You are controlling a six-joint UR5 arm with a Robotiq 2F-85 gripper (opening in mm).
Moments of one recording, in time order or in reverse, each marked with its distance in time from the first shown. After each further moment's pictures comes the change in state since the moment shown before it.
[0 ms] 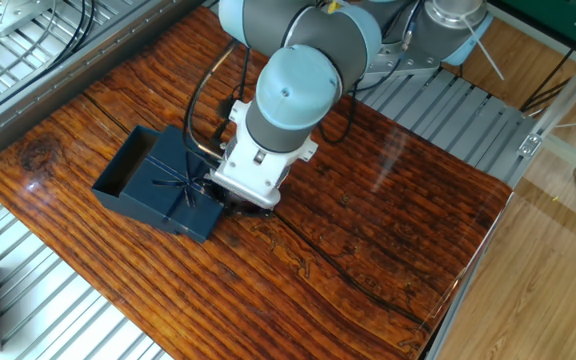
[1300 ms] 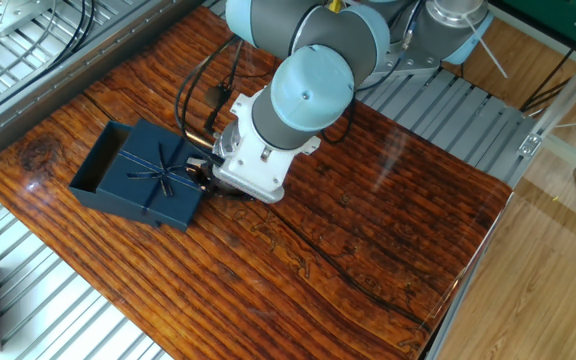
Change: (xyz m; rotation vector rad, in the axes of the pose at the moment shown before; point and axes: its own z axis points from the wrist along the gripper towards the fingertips) arm 0.008 -0.045 -0.021 0.157 0.044 -0.081
